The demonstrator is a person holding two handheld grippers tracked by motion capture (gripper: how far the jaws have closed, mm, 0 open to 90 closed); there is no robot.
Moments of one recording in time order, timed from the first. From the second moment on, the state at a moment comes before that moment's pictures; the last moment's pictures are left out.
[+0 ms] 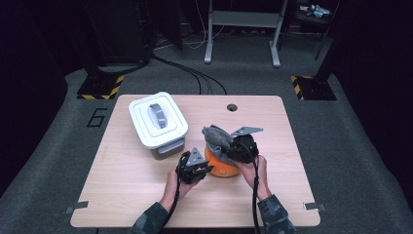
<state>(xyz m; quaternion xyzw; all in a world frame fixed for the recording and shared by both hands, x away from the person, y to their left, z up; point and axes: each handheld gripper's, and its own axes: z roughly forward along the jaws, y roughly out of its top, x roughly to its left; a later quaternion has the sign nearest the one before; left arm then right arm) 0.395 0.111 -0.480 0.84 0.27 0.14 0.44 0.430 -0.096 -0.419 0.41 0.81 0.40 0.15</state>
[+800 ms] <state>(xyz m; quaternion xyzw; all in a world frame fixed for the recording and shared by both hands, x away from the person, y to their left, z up) 0.401 0.113 -0.481 0.84 0.27 0.13 0.45 0.438 -0.157 -0.436 0.49 0.77 0.38 0.17</state>
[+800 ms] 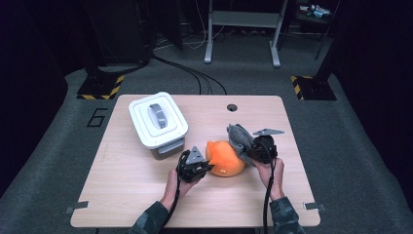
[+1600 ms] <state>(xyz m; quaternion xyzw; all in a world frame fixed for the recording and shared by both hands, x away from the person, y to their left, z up) 0.405 0.115 -0.481 0.84 0.27 0.12 0.46 0.432 -0.133 -0.439 0.47 0.78 0.36 0.18</state>
